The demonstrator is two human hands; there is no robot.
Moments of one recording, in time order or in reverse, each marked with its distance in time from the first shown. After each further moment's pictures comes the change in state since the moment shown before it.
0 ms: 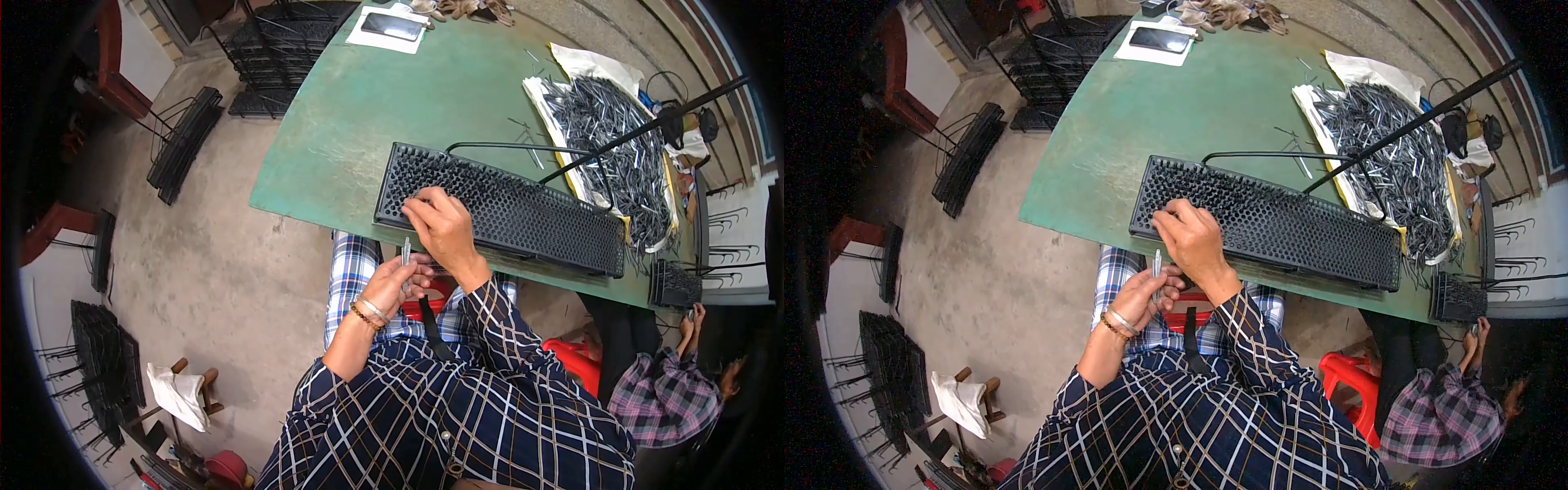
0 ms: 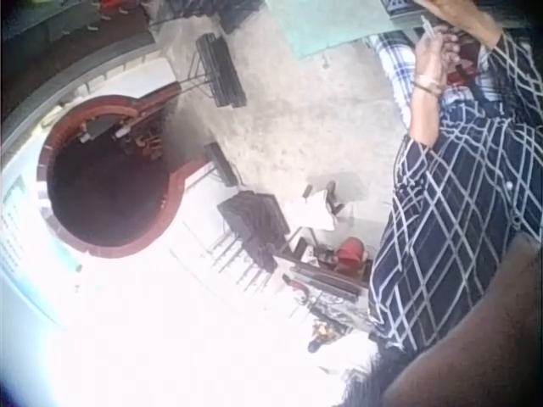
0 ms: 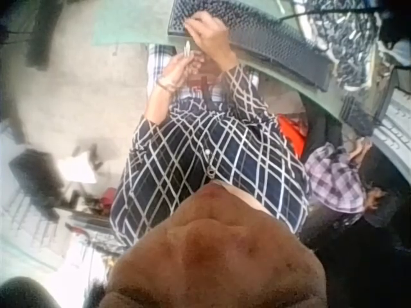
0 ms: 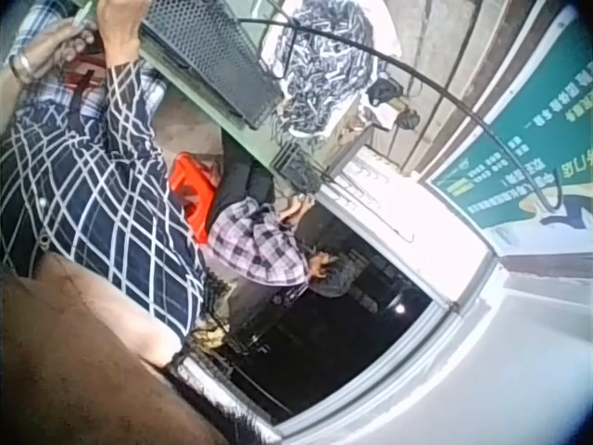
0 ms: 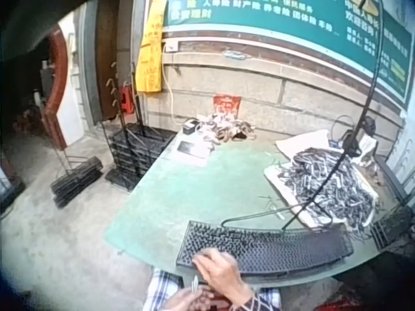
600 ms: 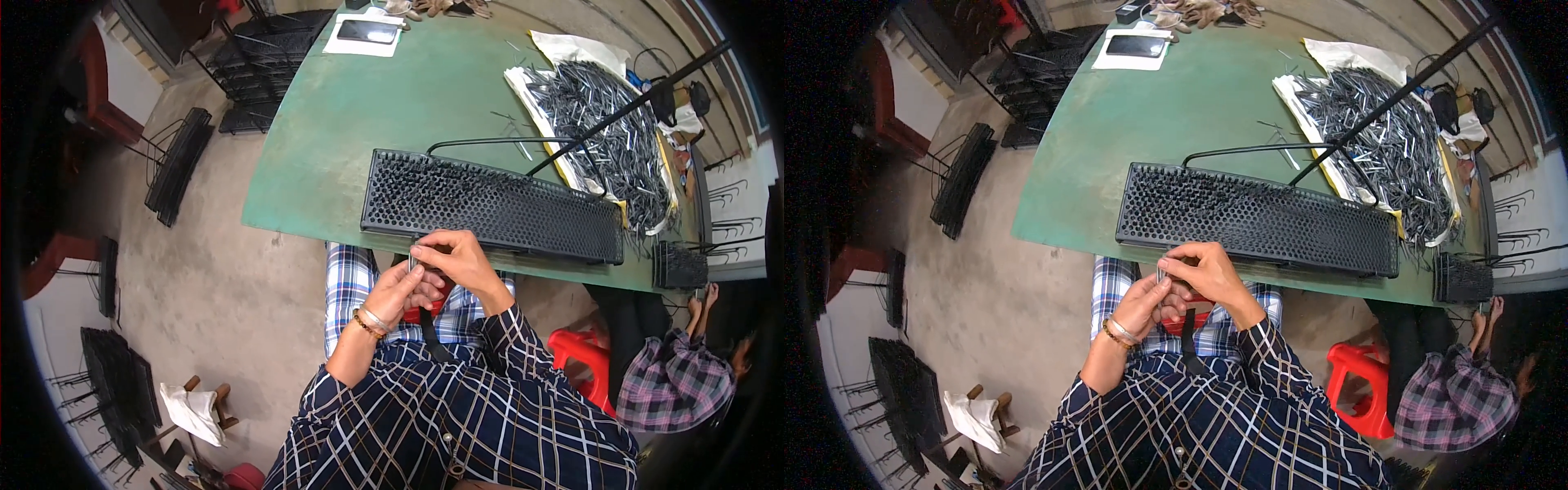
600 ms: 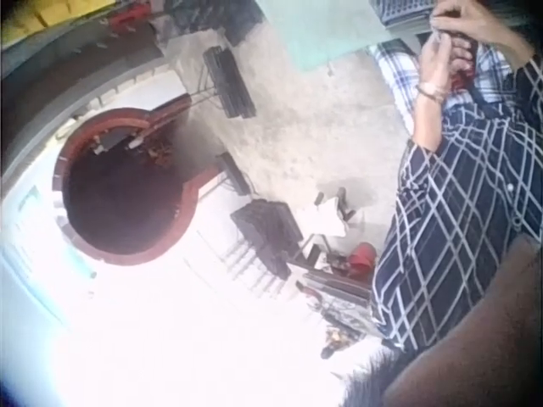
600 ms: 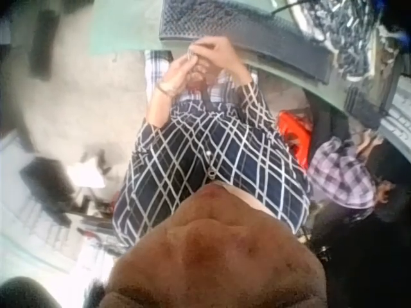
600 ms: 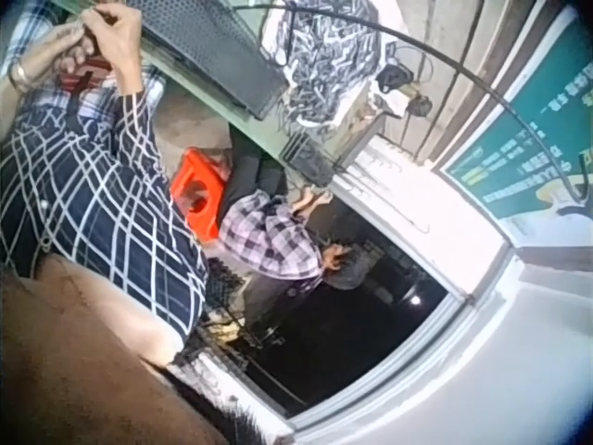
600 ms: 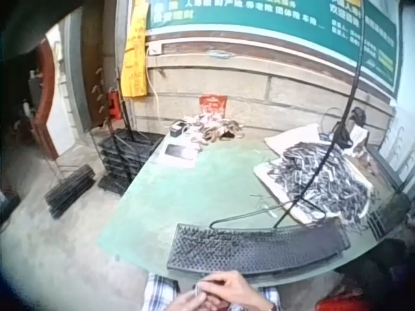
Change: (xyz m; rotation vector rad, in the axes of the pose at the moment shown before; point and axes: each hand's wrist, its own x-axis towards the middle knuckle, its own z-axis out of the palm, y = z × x) left_hand 0.009 -0.005 0.014 0.095 -0.207 -0.006; right_hand -0.039 0.006 -0.047 0.841 -0.361 0.751
